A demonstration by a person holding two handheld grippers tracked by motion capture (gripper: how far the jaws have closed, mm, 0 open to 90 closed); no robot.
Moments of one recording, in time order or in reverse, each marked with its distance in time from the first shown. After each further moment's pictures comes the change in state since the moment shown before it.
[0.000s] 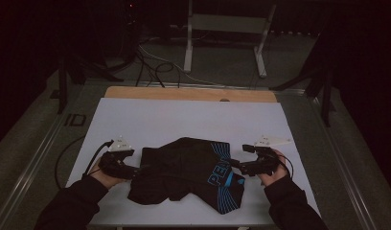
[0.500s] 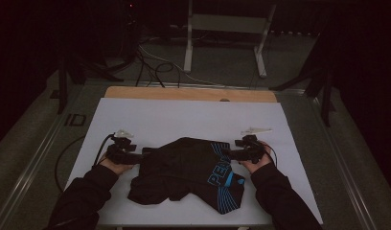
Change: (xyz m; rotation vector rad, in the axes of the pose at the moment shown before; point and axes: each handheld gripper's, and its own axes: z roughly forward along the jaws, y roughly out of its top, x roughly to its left) left arm 0.035 -0.001 0.044 0.047 0.026 -0.166; right arm -0.034 -0.003 0.060 0.111 -0.111 0.091
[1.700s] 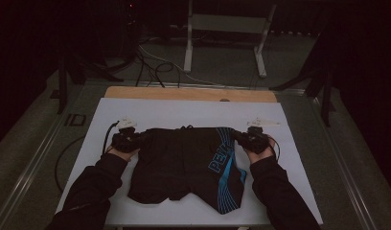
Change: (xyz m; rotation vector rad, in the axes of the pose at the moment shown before) left arm -0.007 0.040 0.000 -0.247 -0.007 0.079; right arm -0.007 0.028 -0.018 -0.167 -0.054 -0.011
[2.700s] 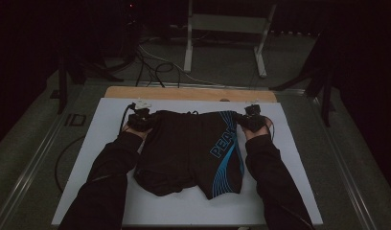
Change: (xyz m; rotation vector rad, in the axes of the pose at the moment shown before) left arm 0.022 0.037 0.066 0.010 0.095 0.023; right arm -0.043 0.039 0.046 0.057 -0.123 0.100
